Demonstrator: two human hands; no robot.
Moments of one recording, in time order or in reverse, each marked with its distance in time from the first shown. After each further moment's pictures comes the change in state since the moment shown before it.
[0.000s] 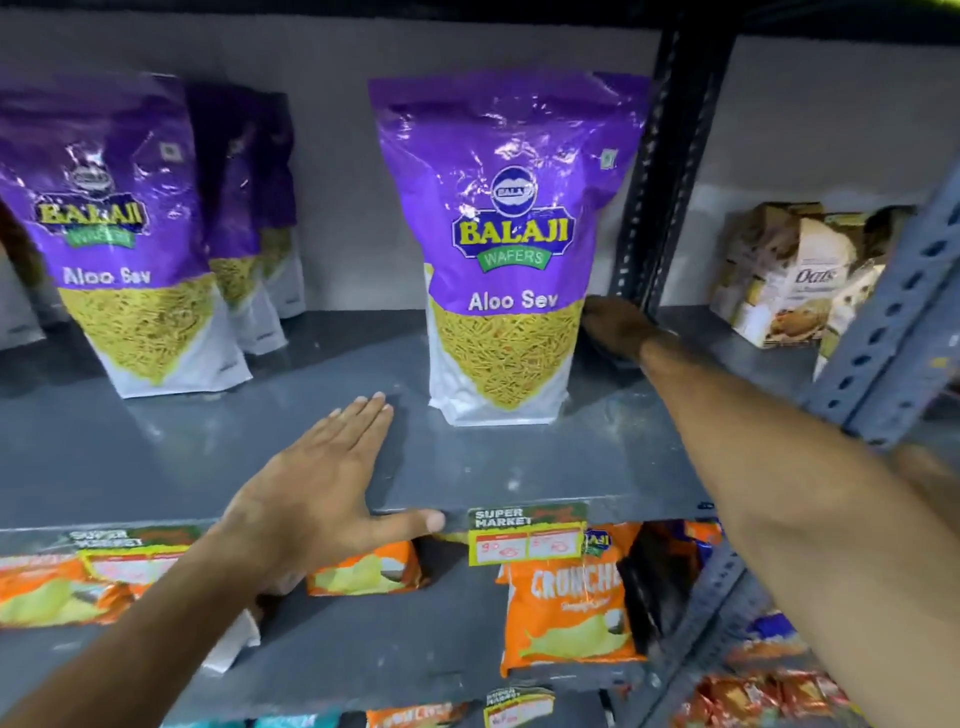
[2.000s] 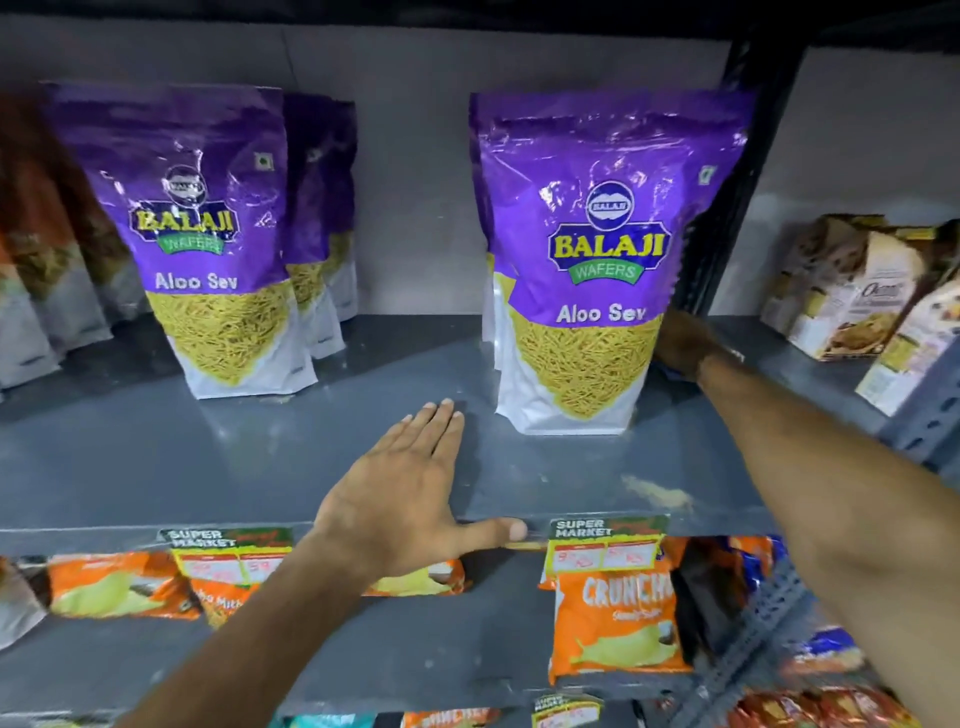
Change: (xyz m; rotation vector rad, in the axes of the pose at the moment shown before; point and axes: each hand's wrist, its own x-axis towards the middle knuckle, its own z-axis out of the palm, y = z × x) left_hand 0.001 -0.004 0.005 0.007 0.027 0.040; right_hand 0.000 0.000 0.010 -0.074 0.097 0.179
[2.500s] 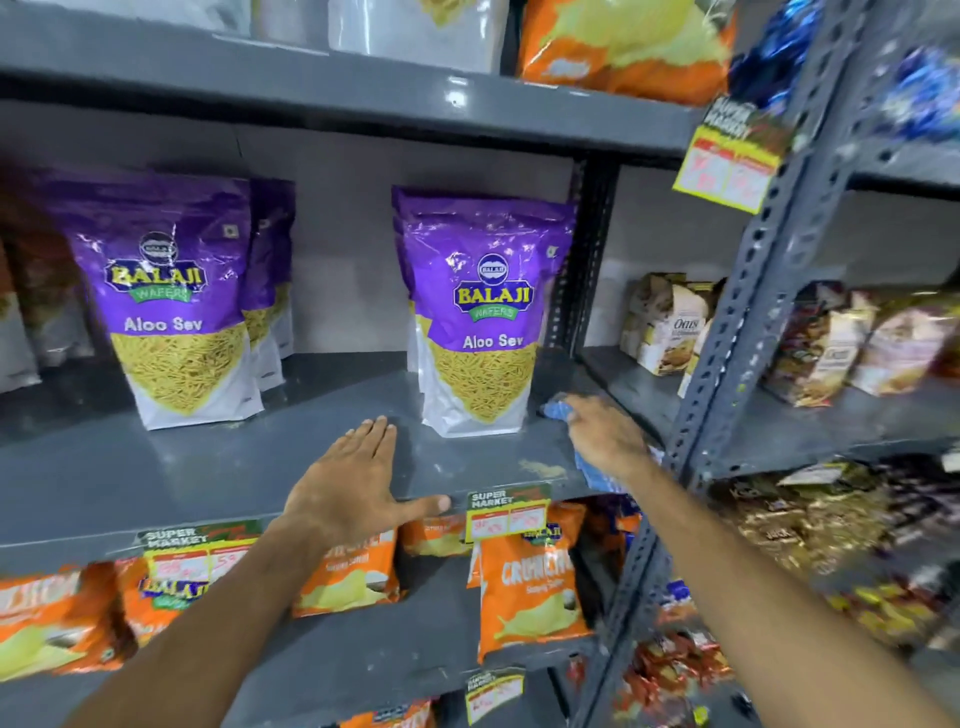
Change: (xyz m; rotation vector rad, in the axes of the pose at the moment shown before) left_hand -0.004 0.006 -0.009 -0.080 -0.042 -0.005; right_hand -0.199 -0.026 -0.036 -0.011 0.056 0.131
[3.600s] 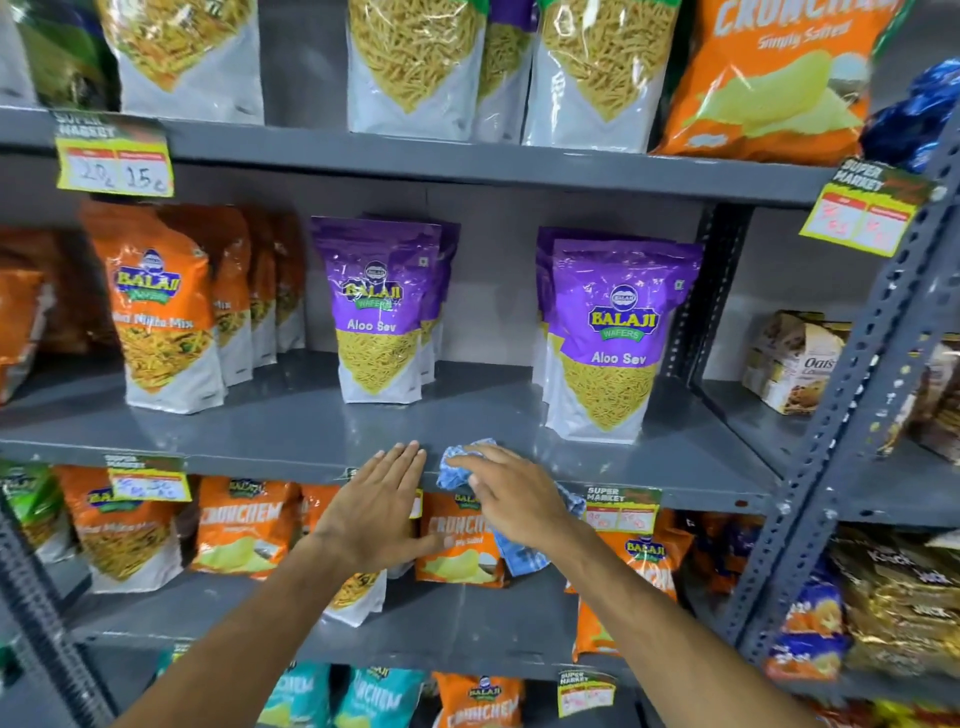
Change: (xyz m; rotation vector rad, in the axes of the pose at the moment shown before) left_hand -0.142 -0.074 -0.002 0.260 0.144 -0.078; right_hand -0.129 -0.209 0.074 0.146 0.002 -0.765
